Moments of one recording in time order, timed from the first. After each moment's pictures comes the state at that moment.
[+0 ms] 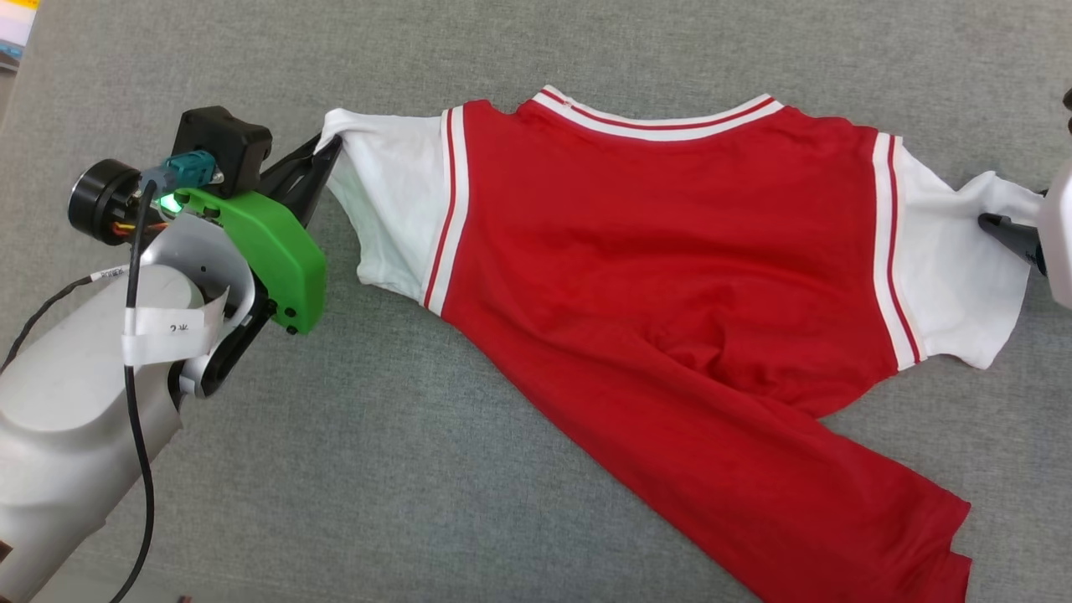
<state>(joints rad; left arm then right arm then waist) -0.91 0.72 -0.98 0.27 -0.87 0.08 -0.02 -0.83 -0.79 0.67 0.37 0.82 0.13 0.76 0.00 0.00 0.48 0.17</state>
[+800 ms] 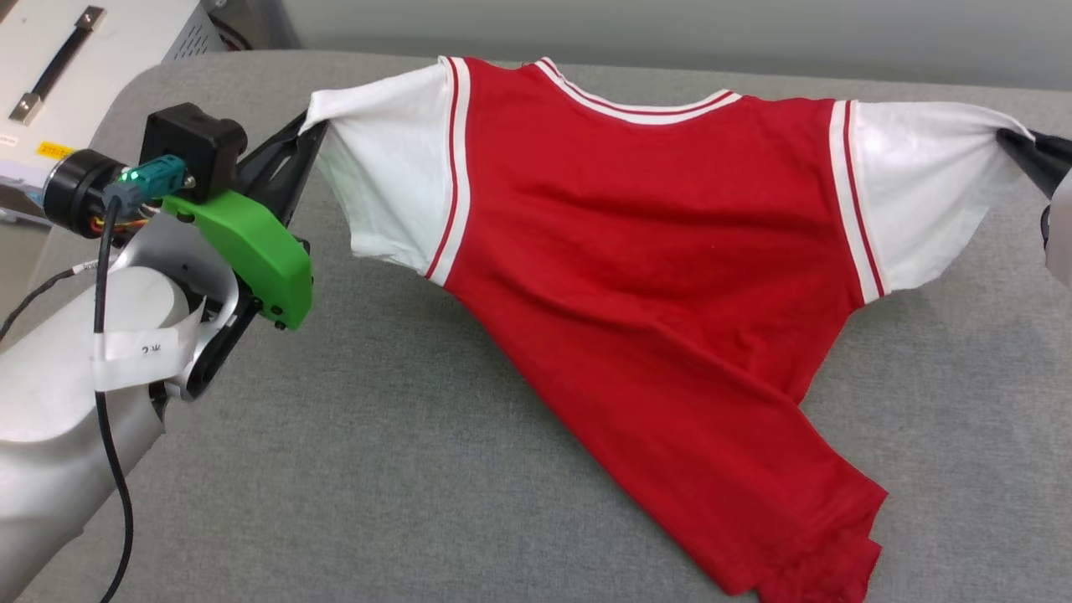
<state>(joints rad) -0.90 0.76 -0.96 0.20 -0.86 0.12 -0.09 -0.83 -0.81 0.66 0.34 0.81 0.13 0.35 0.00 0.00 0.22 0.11</state>
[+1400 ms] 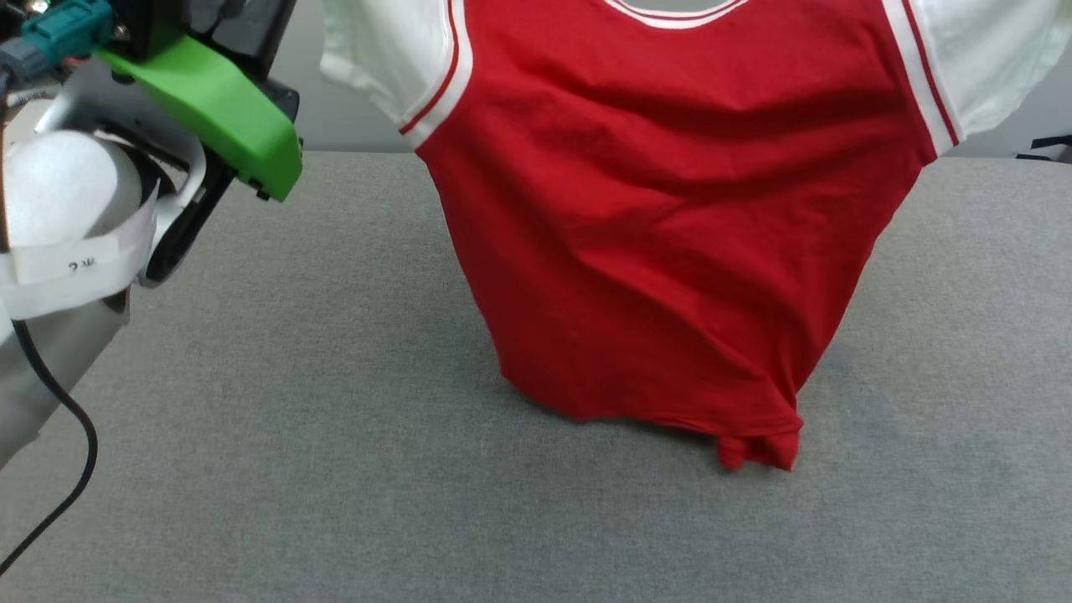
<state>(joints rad) -1.11 0.78 -0.90 0.06 -0.80 0.12 -0.06 -0.92 -0.78 0.45 0.22 0.68 0.13 0.25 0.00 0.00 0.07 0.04</state>
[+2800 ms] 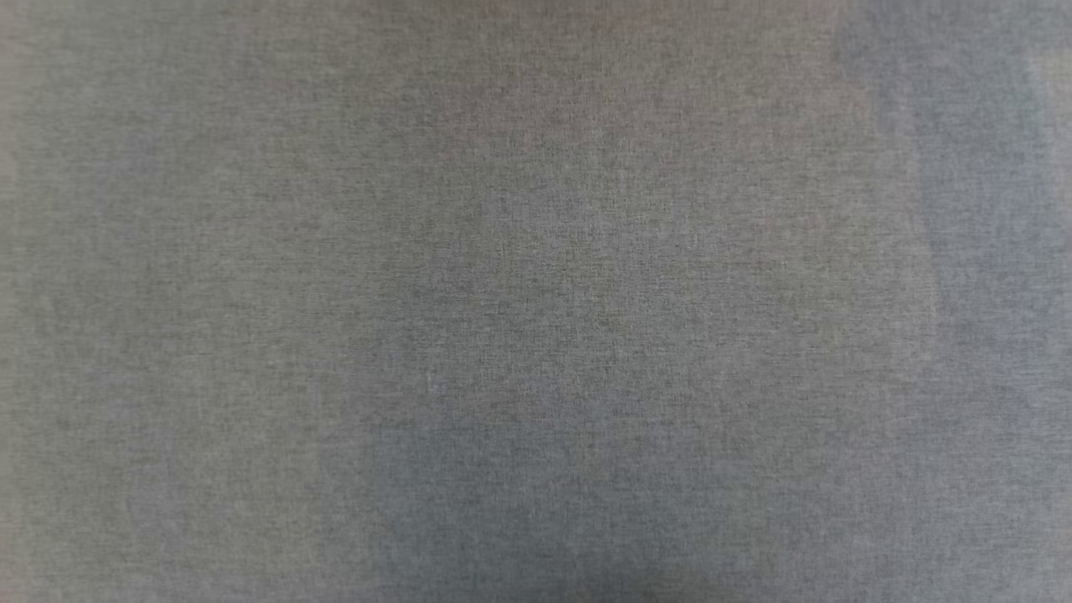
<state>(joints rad) -1.88 0.45 -0.79 0.73 -0.69 -0.04 -0.22 -1.83 -0.59 0.53 0.73 0.39 0.13 0.09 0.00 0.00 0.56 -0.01</state>
